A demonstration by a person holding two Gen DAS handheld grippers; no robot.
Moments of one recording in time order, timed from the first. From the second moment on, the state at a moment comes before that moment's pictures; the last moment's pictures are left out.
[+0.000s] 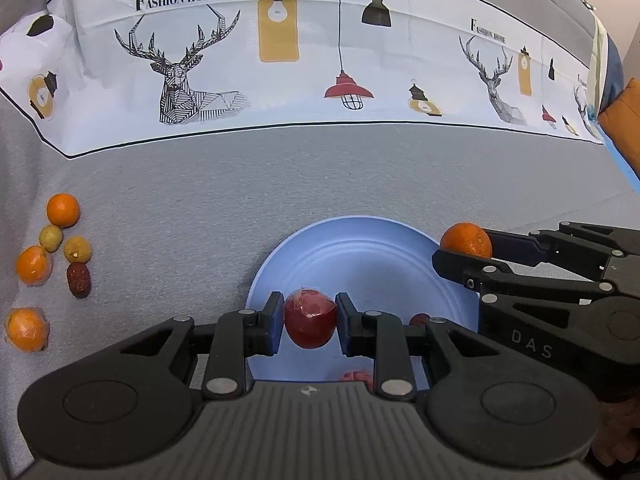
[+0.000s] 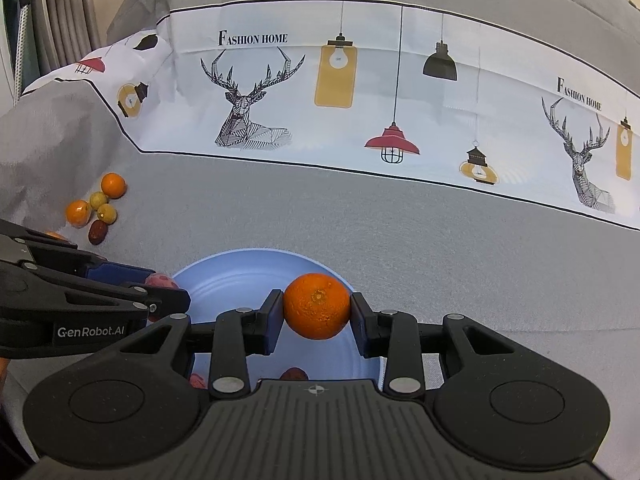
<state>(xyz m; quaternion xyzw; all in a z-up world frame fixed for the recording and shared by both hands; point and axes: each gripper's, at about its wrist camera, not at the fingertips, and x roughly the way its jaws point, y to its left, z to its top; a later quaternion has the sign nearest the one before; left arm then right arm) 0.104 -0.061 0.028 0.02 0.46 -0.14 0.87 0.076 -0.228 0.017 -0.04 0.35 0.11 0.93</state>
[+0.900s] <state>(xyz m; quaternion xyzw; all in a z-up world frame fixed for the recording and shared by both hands) 0.103 -0.067 0.026 0.03 0.46 -0.15 0.87 0.078 -0.223 0.013 -0.05 0.35 0.11 0.93</state>
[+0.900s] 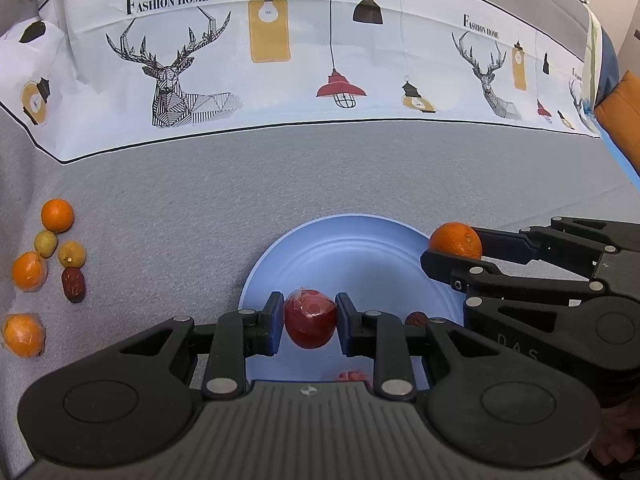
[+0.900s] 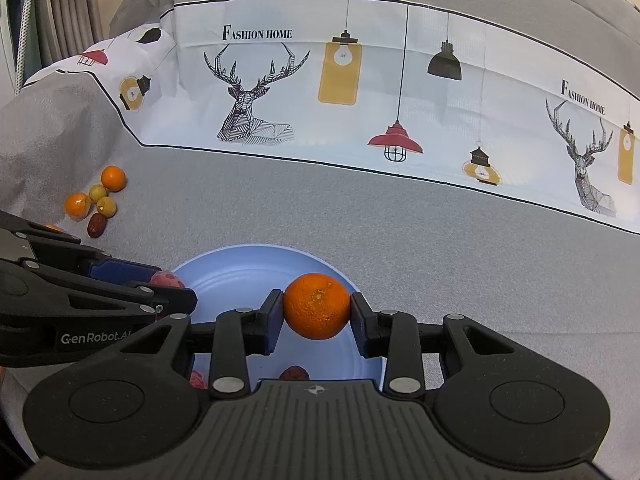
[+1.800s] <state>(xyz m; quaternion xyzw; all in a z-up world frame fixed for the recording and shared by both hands) 0.103 -0.069 0.028 0.03 0.46 -0.15 0.88 0.077 -0.222 0.014 -0.05 0.35 0.11 0.93</state>
